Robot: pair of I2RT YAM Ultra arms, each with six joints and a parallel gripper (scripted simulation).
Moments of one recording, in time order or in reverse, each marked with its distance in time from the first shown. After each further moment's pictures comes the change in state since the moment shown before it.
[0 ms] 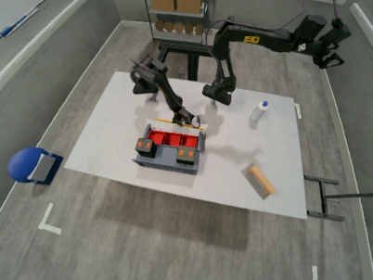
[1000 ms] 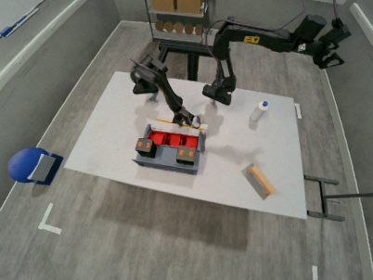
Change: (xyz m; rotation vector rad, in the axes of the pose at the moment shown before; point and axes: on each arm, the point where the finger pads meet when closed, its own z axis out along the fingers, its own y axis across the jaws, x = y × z) left arm 0.000 0.000 0.000 0.000 0.000 0.000; right arm -0.003 -0.001 -0.001 0.001 -0.007 0.004
